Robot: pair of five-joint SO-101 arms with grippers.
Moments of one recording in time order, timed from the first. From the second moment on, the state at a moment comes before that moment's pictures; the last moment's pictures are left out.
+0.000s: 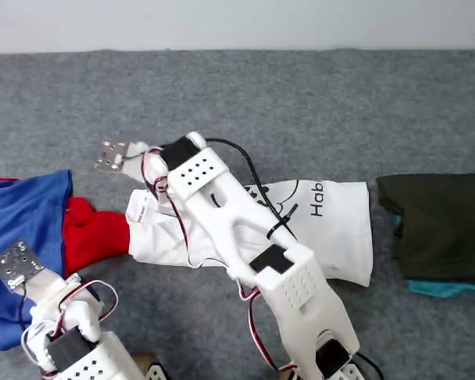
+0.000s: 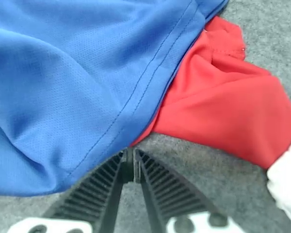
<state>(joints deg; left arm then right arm) -40.8 -103.5 96.9 72.0 14.4 -43.8 39.9 -41.5 85.5 37.5</state>
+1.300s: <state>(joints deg) -40.8 -103.5 96.9 72.0 14.4 -44.3 55.0 -68.6 88.3 32.3</state>
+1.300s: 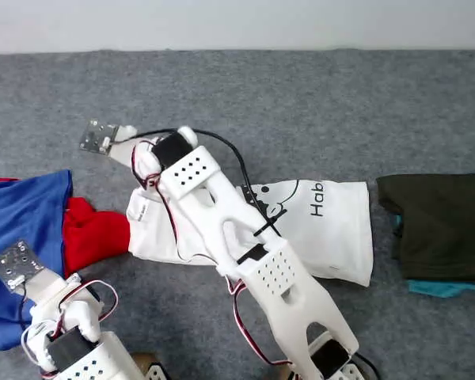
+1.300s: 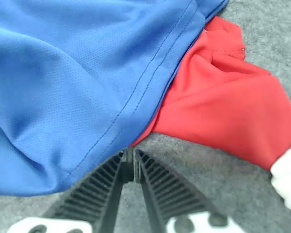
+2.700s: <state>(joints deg) -40.7 -103.5 96.9 72.0 14.4 -43.7 53.5 -60.8 100.5 27.5</state>
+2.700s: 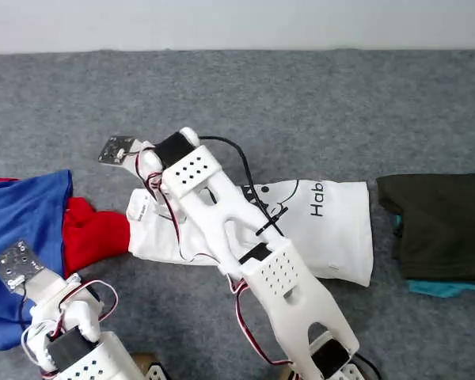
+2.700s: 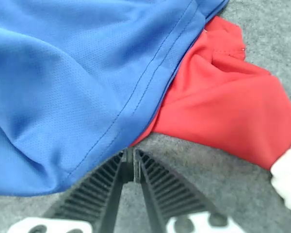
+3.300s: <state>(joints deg) -40.7 -103.5 96.9 72.0 14.4 -49.3 54.9 -49.1 100.5 24.2</state>
